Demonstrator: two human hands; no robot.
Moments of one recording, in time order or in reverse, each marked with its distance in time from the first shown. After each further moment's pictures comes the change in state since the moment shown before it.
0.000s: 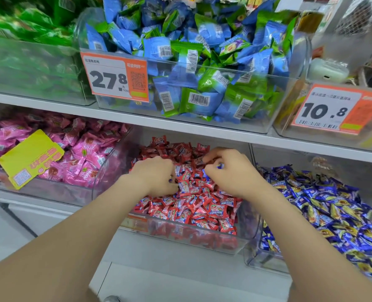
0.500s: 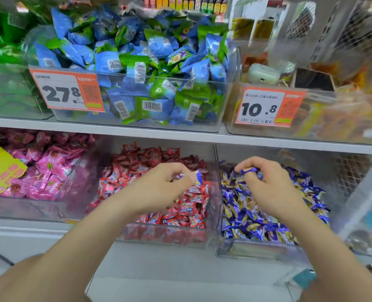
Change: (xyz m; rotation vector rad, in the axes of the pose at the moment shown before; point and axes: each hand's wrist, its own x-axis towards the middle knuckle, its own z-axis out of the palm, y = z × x) left_hand -0.069 0.098 -0.043 -1.000 -0.122 0.126; right_hand -0.093 0.071 -0.077 0.112 0.282 0.160
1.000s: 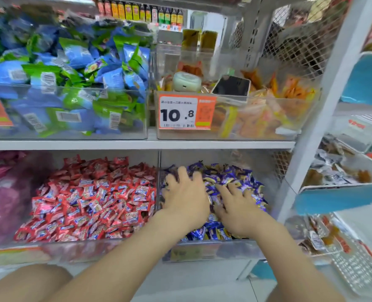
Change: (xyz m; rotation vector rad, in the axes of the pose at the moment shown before) left_hand 0.076 0.059 0.171 0.780 0.116 0.039; right_hand -0.012 0.114 -0.034 -0.686 -0.328 0.168
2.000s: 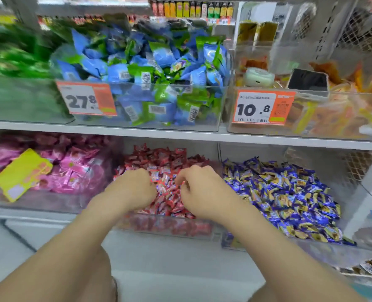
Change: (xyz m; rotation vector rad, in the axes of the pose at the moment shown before) left_hand -0.079 -0.196 -0.095 0.098 -0.039 -0.390; right_hand -0.035 -0.220 -0.036 0.250 0.176 -0.483
